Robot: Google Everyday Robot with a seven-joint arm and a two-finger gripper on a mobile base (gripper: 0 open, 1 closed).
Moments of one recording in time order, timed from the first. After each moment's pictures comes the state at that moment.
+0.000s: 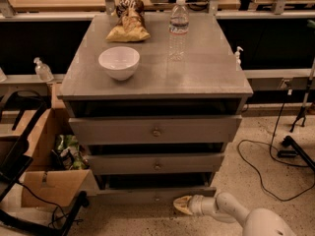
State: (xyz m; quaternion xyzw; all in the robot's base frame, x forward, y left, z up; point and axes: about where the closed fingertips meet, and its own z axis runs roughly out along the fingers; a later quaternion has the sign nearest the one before) arm 0.560 -0.119 0.120 -0.49 0.72 0.29 0.40
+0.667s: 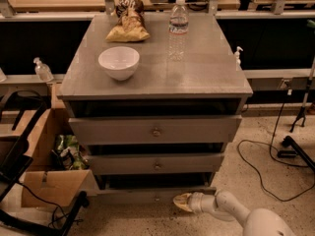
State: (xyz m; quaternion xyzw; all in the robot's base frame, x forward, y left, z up) arm 0.582 -0.118 0.129 -0.48 0.72 0.28 0.41
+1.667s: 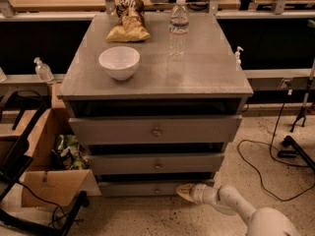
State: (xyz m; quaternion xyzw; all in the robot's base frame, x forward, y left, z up) arm 0.621 -0.139 0.155 -0.46 0.73 0.24 0.45
